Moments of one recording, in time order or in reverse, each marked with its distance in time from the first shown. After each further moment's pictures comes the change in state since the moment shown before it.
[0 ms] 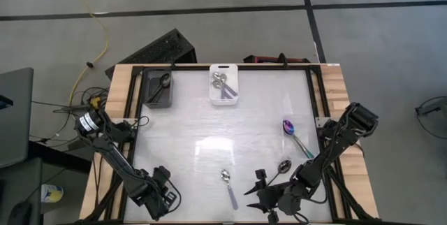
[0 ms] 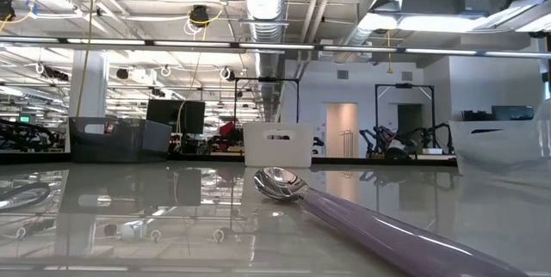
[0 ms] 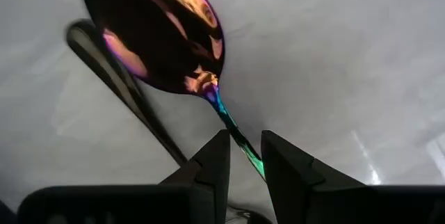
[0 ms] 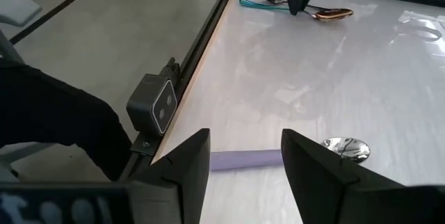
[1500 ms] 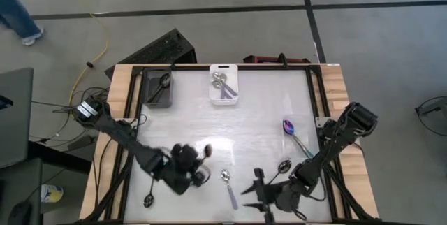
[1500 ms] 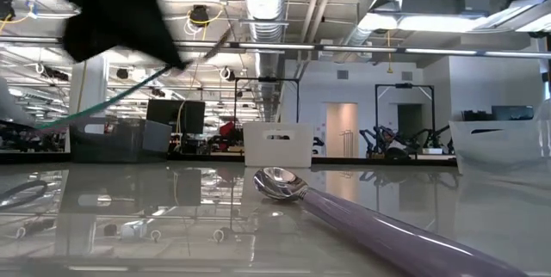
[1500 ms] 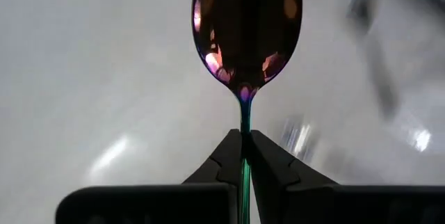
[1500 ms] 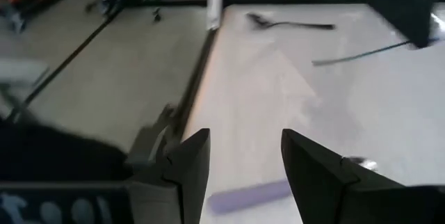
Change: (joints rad) left arm 0.293 -0.142 -0.029 0.439 -0.645 0.706; right arm -0.036 0.000 0.000 0.102 0.002 0.094
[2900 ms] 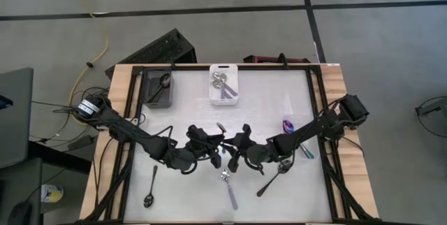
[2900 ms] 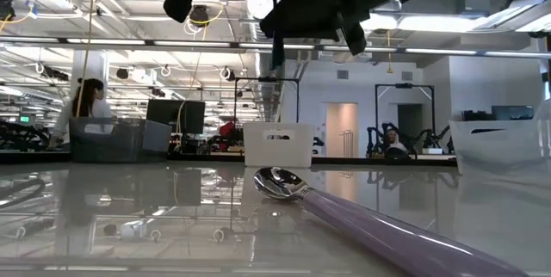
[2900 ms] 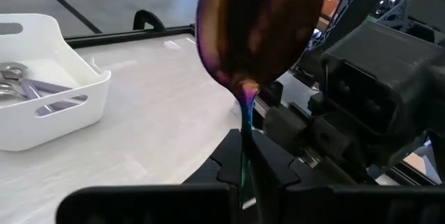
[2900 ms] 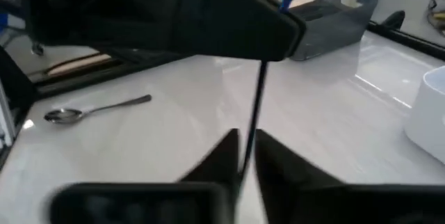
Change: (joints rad) left arm 0.158 -0.007 0.002 0.656 -0.298 0.570; right arm -0.399 0.000 0.002 0.072 0.153 0.045
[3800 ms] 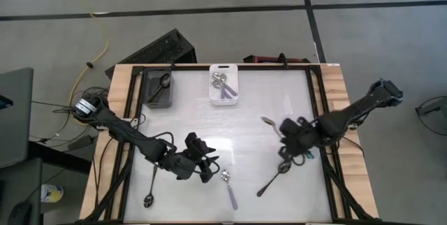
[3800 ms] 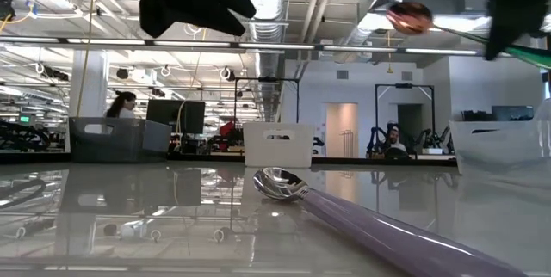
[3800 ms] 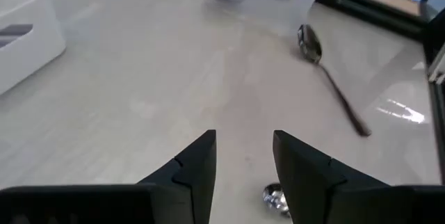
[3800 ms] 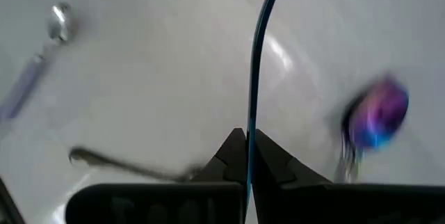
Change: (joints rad) left arm -0.038 -0.027 -0.002 -0.367 0.298 -0.042; right arm 0.119 -0.586 -0.034 -1.380 -0.360 0.686
